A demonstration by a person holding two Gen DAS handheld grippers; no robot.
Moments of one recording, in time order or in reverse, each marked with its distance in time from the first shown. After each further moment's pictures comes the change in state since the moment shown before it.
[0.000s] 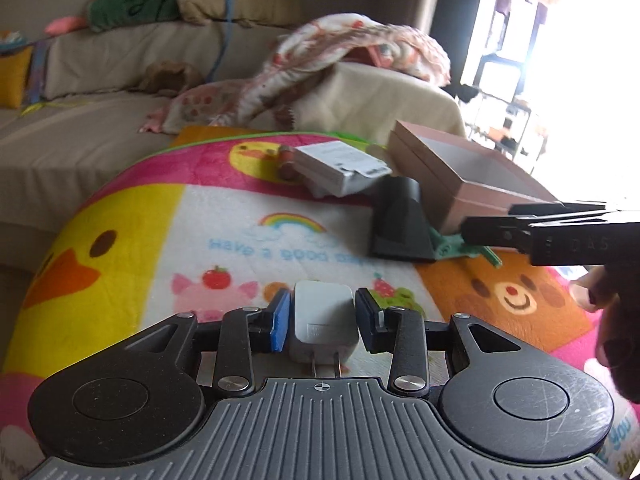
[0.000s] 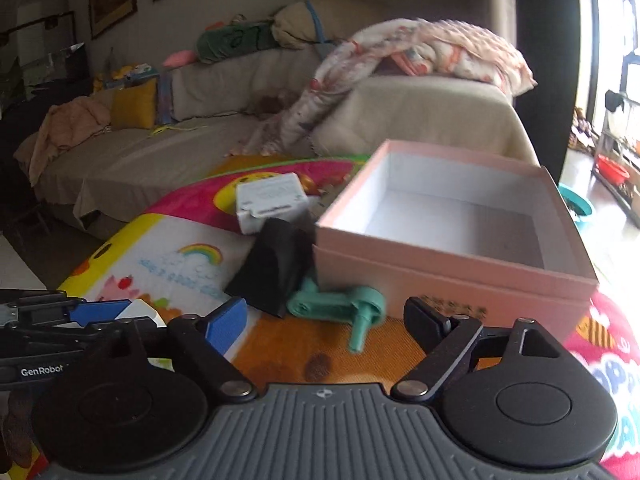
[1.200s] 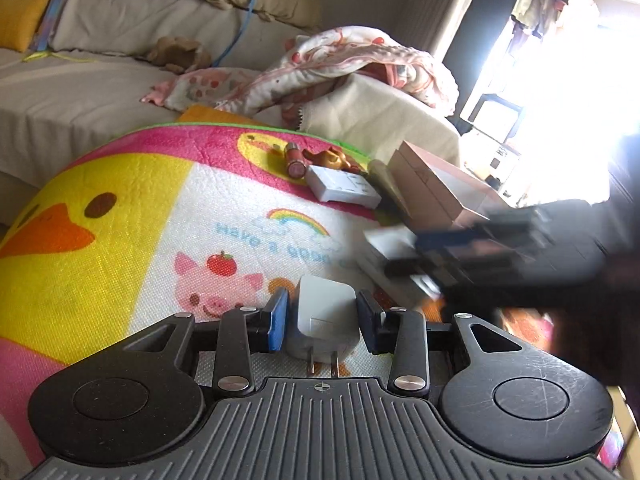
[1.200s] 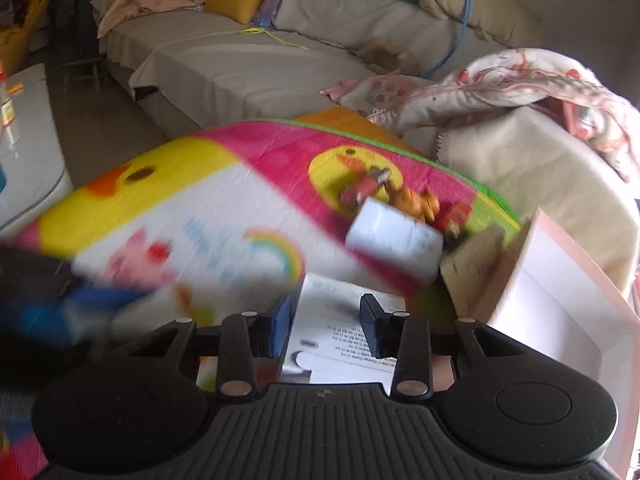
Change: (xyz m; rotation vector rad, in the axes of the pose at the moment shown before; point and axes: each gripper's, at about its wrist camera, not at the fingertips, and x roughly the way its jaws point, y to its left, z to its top) left arm 0.002 0.022 -0.006 -0.144 -0.023 -0.091; right arm 0.046 0.063 0.022 -0.370 0.208 0.100
